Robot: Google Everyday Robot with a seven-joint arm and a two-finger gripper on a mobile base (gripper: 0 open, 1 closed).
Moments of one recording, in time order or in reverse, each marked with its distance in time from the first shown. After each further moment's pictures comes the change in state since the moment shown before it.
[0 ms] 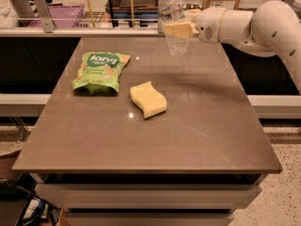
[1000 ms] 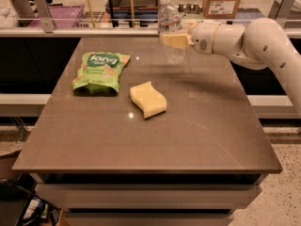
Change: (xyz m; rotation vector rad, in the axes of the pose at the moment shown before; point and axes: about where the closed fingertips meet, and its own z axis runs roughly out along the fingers) arm 0.035 -0.002 0.013 0.023 -0.010 0.014
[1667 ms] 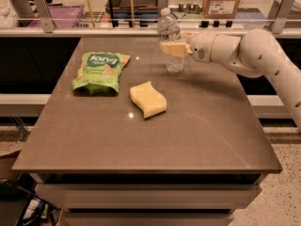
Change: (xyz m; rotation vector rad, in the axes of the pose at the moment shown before) arm 0.033 -0.003 0.005 -0.004 0.009 0.047
